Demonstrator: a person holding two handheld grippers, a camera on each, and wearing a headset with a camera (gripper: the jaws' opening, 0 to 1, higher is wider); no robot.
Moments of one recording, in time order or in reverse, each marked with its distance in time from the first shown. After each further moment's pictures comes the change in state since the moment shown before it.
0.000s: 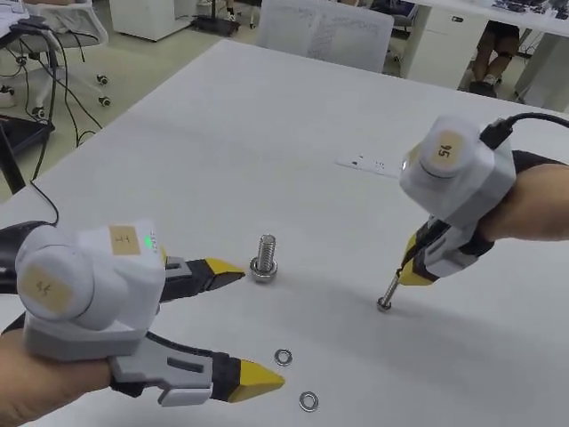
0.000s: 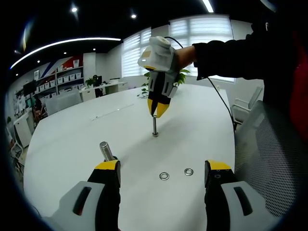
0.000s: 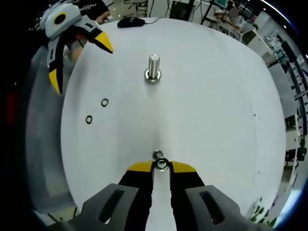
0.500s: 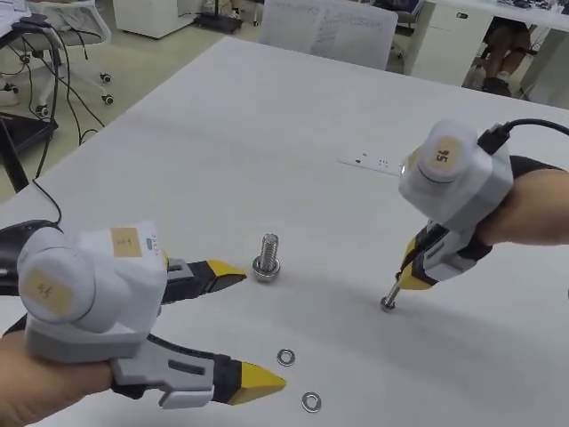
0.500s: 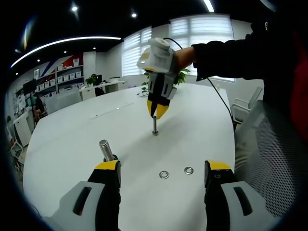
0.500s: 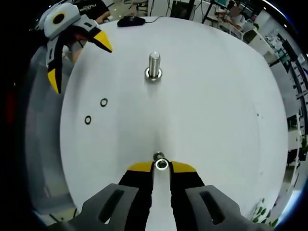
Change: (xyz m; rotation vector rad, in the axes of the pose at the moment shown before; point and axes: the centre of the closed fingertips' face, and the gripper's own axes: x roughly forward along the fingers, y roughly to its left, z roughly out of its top) left arm 0.002 0.001 -0.004 -0.005 0.008 -0.002; right arm 0.011 0.001 -0.001 0.003 -0.001 0.017
